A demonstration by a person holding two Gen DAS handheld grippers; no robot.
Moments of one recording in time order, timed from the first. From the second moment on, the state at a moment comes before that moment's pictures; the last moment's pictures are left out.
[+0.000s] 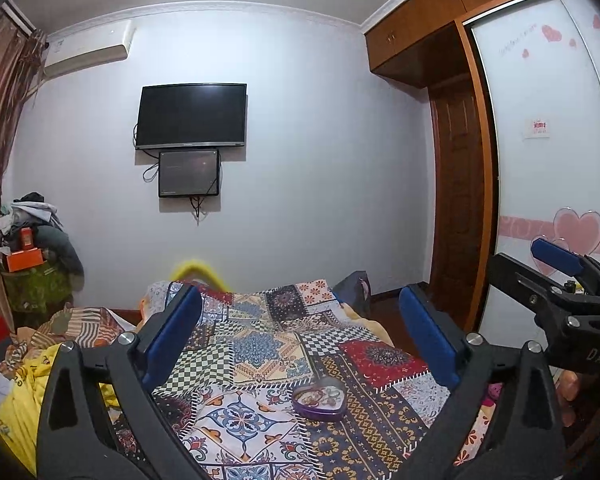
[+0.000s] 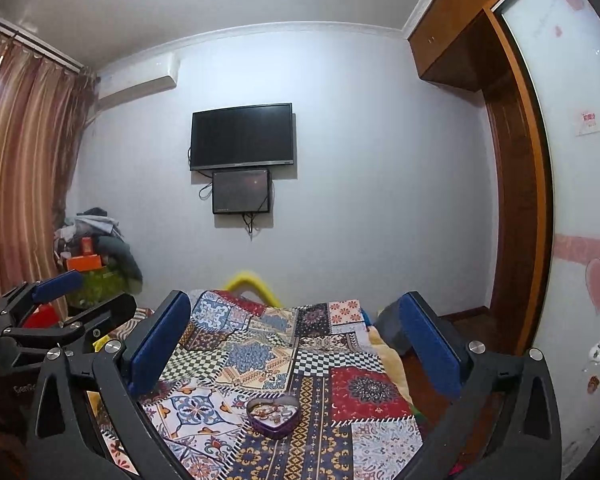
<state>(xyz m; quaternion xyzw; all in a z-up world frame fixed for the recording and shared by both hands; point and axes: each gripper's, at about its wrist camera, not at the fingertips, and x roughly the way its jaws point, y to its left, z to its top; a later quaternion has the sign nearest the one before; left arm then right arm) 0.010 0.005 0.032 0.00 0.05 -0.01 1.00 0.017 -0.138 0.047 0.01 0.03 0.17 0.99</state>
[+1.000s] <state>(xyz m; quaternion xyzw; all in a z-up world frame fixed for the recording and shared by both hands) 0.018 0.006 0.027 -0.01 0.06 0.00 1.00 0.014 -0.146 0.050 0.01 0.05 0.17 0.98</state>
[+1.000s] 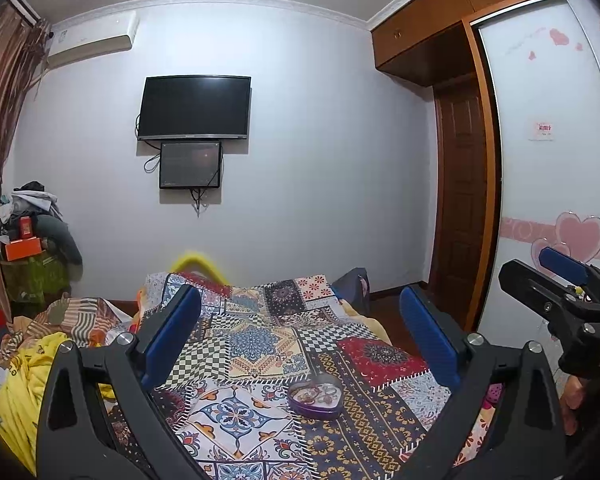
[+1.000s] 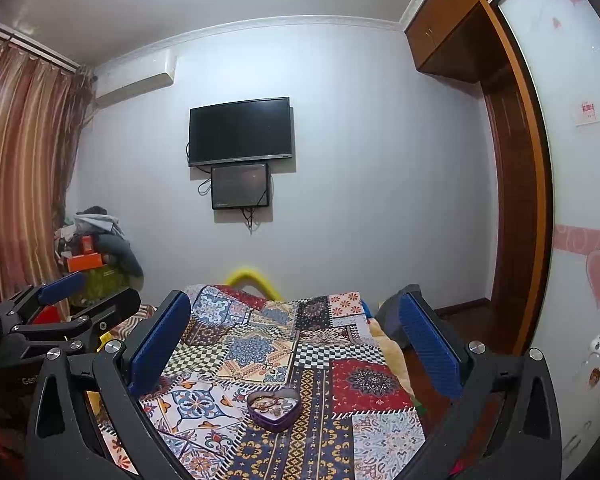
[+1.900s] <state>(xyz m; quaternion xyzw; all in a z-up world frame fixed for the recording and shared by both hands) 0.019 0.006 0.027 -0.01 0.06 -0.01 1.00 0.015 -0.148 0.050 0.02 0.05 0.17 0.98</state>
